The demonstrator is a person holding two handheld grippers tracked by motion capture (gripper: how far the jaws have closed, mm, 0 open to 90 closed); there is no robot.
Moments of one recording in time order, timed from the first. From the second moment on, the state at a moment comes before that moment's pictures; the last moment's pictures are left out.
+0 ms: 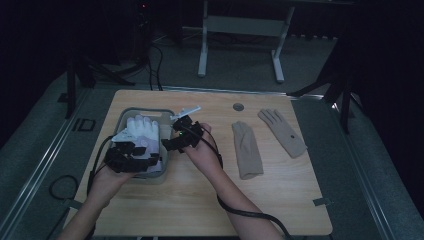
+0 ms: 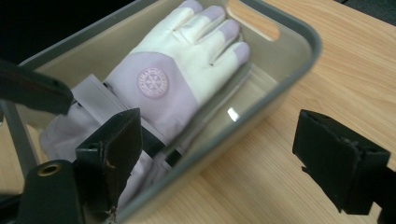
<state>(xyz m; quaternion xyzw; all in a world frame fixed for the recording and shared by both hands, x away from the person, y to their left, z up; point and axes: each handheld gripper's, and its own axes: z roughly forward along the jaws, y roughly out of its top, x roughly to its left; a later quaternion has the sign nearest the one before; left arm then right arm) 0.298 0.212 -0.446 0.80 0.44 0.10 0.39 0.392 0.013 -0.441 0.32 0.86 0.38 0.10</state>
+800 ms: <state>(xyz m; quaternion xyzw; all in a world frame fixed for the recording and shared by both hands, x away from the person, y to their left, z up) 0.279 0.129 -0.463 0.79 0.33 0.11 0.50 0.385 -0.091 -0.439 0.34 0.85 0.38 0.14</state>
